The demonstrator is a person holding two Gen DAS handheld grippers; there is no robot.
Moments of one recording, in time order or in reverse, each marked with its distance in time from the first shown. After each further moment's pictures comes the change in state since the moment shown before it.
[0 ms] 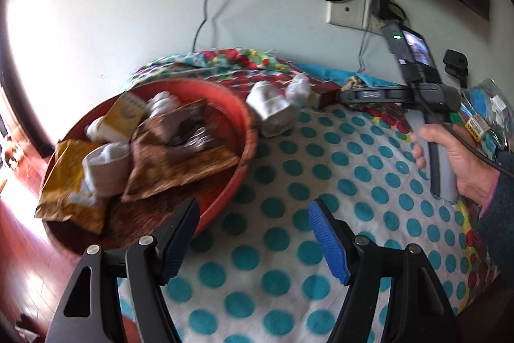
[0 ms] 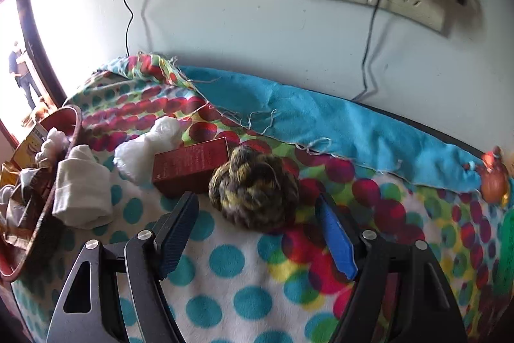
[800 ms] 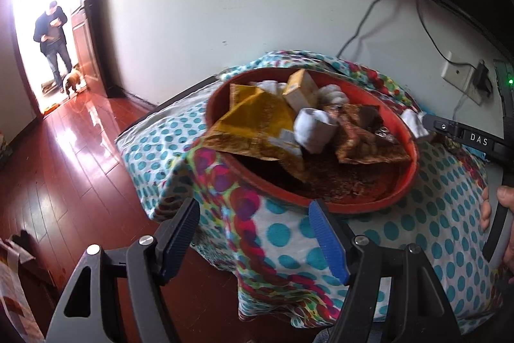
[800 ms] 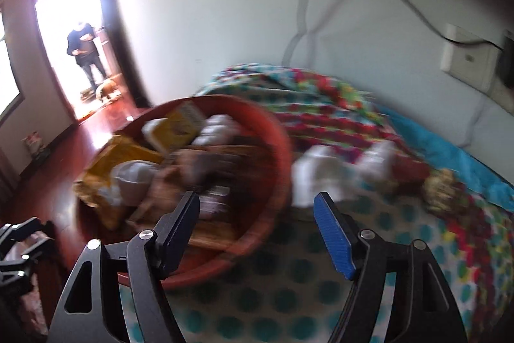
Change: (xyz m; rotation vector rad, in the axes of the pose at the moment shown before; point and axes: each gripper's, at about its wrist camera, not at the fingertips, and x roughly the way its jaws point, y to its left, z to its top) left arm -0.075 0.170 -0.066 -0.329 -0.013 0.239; right arm -0.090 0.150 -0.028 -0.147 -0.114 0.165
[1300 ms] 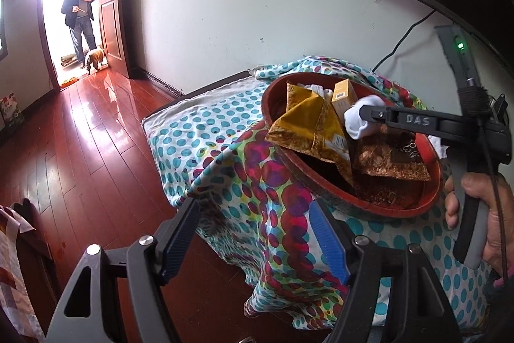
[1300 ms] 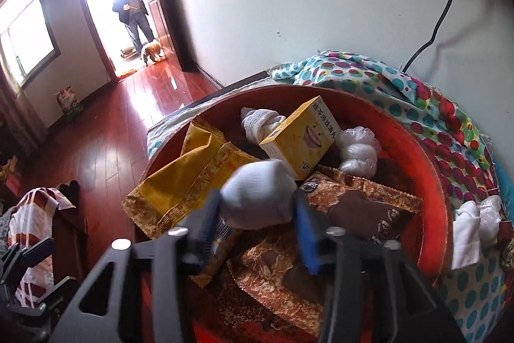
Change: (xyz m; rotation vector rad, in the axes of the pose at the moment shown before) left arm -0.010 0.056 -0.008 -0.148 0.012 0.063; right arm 0.063 0.173 0.030 -0.199 0.104 0.263
